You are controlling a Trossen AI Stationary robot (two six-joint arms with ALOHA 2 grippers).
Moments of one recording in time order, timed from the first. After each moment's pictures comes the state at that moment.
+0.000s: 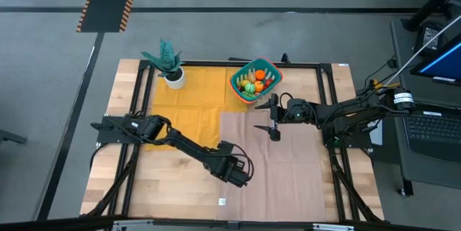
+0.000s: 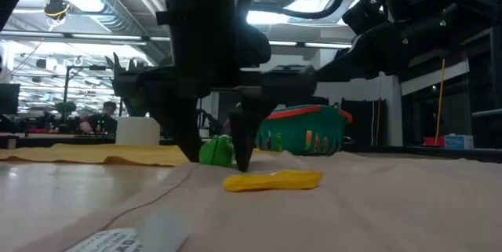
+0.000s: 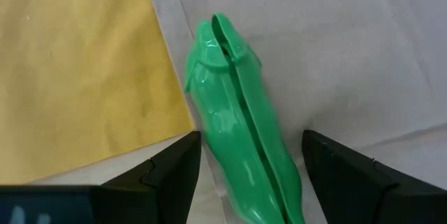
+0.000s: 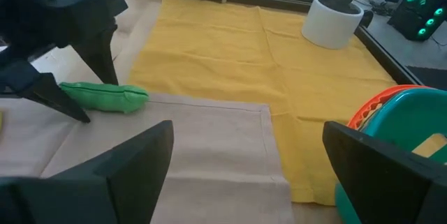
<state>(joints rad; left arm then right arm) -0.40 2.30 1.79 -1.11 -0.45 -1.67 -0.07 1.29 0.39 0.56 0.03 -0.16</state>
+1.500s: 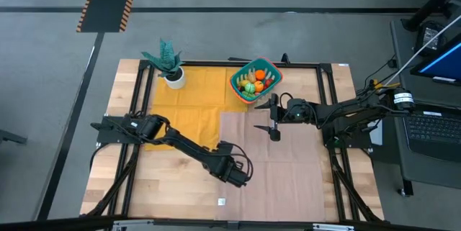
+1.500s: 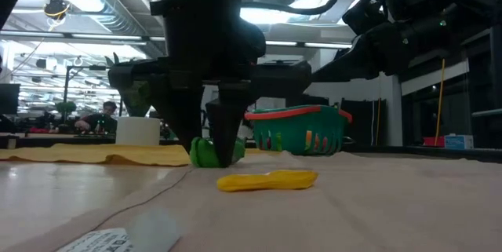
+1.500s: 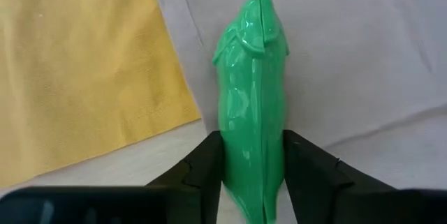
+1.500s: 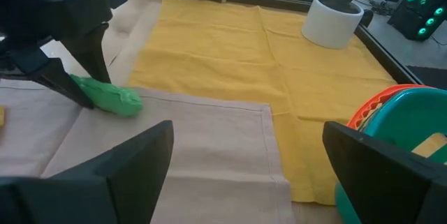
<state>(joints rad) -0.40 2.28 1.79 -1.14 -0.42 -1.63 -0.07 1.29 0.39 0.56 0.03 -0.16</state>
